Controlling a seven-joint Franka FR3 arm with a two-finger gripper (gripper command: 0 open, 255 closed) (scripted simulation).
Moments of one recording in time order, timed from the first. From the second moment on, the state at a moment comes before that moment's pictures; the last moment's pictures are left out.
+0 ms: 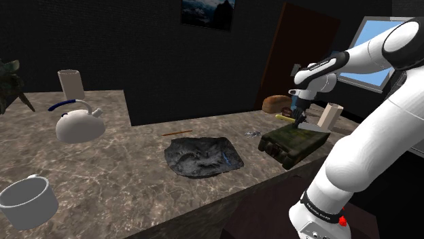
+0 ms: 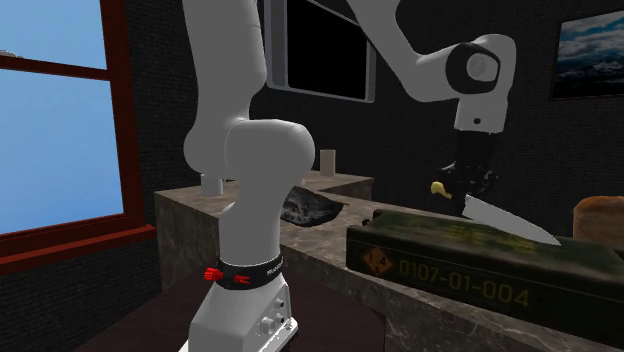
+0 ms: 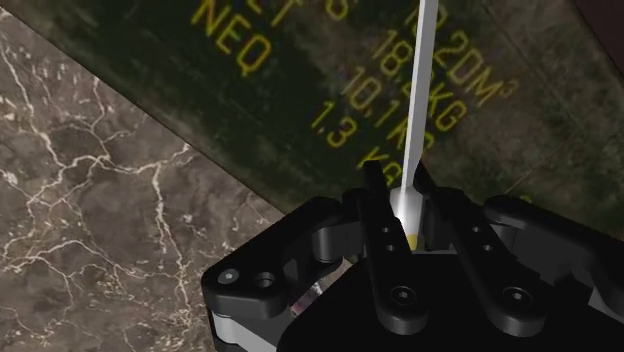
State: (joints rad) arm -0.14 -0.22 -0.92 -2.38 -0.21 2.11 -1.43
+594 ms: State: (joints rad) arm -0.13 -0.18 -0.94 -2.40 -0.18 2.17 -1.45
